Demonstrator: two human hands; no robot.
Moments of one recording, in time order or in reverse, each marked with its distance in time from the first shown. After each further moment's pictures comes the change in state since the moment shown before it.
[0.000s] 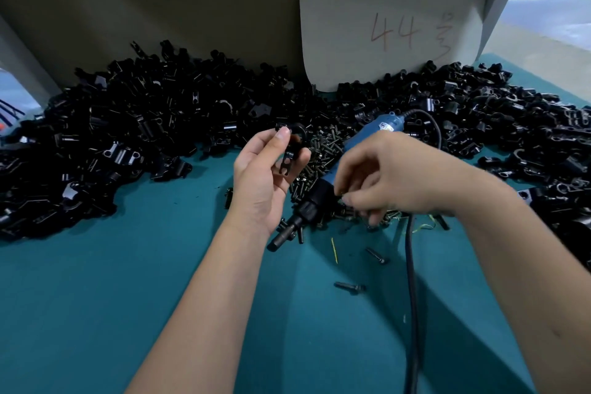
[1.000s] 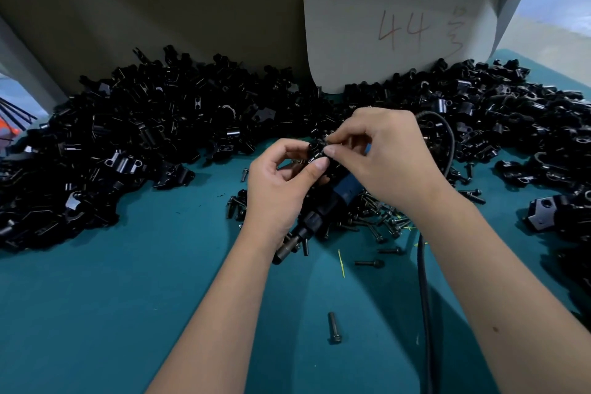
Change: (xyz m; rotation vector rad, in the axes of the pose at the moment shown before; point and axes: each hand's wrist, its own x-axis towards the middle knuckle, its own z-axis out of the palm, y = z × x) left_hand 0.003 -0.014 -0.008 0.531 -0.191 0.255; right_hand 0.048 0.015 0.018 -0.139 0.619 -0.349
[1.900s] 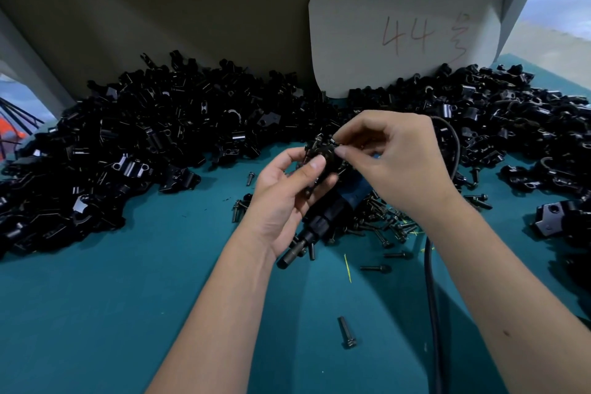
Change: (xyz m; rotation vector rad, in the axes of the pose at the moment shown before) left_hand -0.003 0.016 -0.002 -0.510 -0.086 -0.379; right_hand -0.004 0.008 0.005 0.232 0.096 0.036
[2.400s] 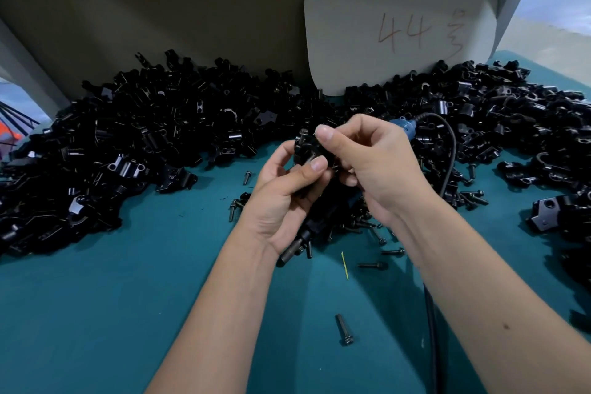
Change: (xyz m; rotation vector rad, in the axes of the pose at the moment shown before) left_hand -0.002 0.002 0.008 -0.173 -0.022 -0.009; right_hand -0.005 -0.017 0.025 0.693 0.046 0.494
